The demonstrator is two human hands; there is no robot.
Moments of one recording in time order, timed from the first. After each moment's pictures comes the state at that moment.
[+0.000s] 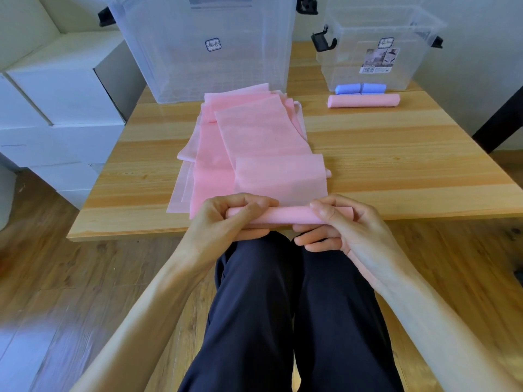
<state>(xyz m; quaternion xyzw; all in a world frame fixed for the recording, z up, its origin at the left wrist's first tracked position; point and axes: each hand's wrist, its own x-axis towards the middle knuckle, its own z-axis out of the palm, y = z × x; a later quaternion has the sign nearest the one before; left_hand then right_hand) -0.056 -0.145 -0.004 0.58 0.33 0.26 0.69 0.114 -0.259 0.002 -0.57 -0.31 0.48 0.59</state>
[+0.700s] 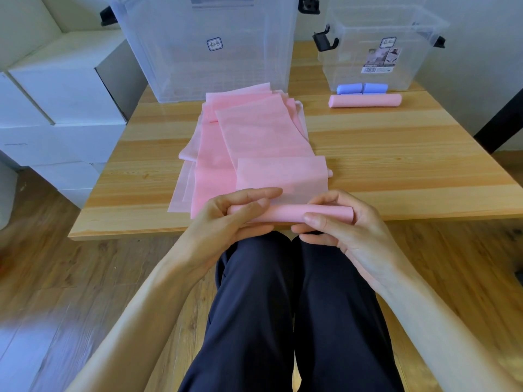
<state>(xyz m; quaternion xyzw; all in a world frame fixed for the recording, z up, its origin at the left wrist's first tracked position) -0.055 -0.142 0.000 0.55 0.30 0.23 0.74 0.115 -0.258 -0.003 -0.55 -0.31 0.47 0.61</state>
